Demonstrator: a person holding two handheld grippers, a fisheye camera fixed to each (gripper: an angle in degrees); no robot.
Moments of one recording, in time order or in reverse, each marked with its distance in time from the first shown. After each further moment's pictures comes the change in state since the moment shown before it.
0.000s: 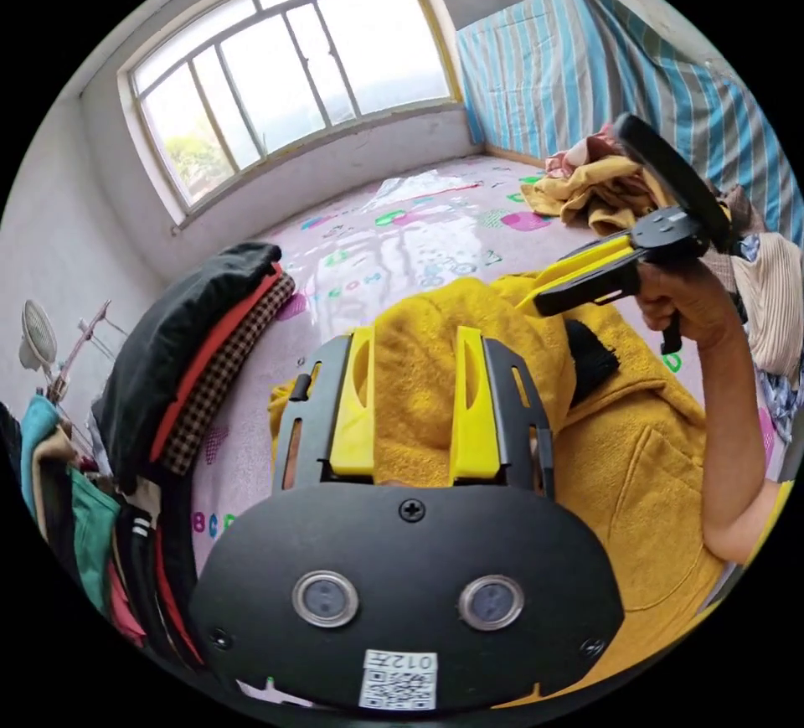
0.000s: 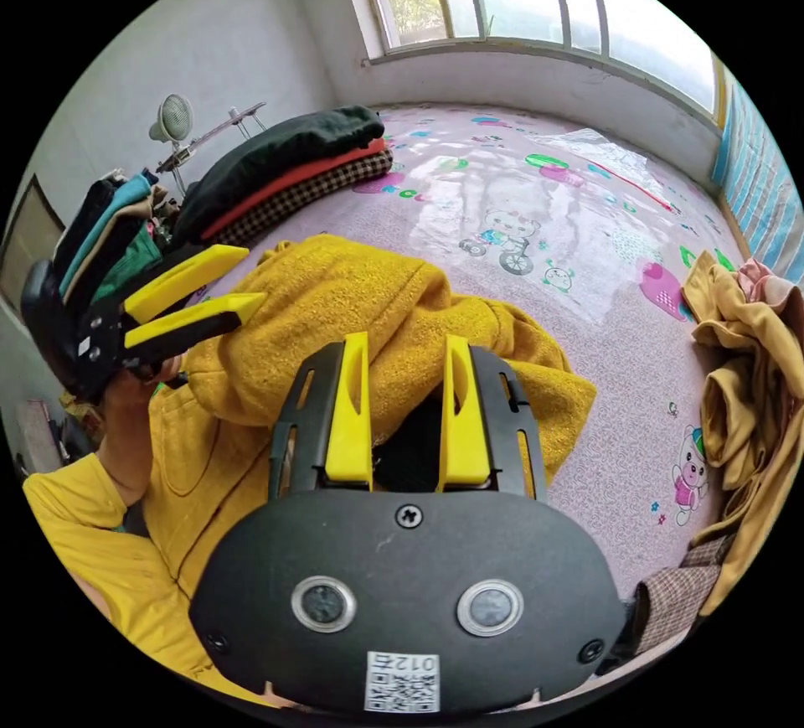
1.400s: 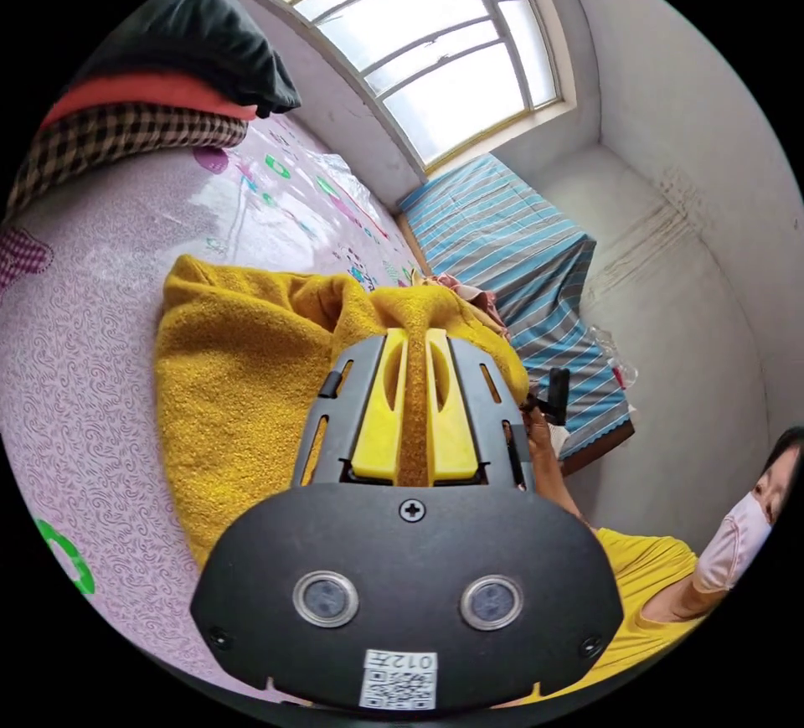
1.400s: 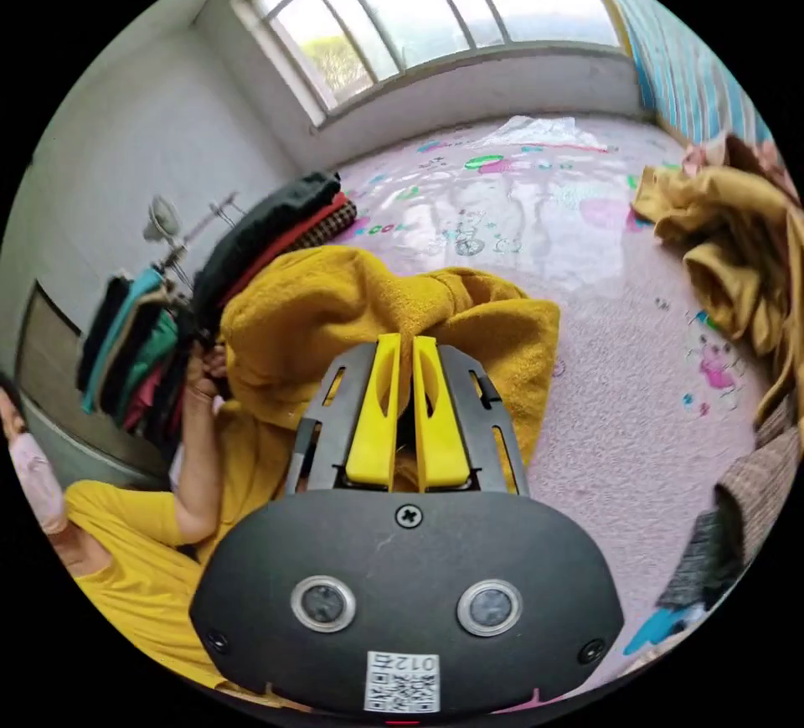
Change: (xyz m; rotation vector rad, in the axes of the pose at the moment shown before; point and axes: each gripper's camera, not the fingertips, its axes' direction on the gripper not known) left arm -0.423 0.006 0.098 0.102 0.975 -0.580; right arm 0.018 0.060 -0.020 0.199 -0.139 0.312
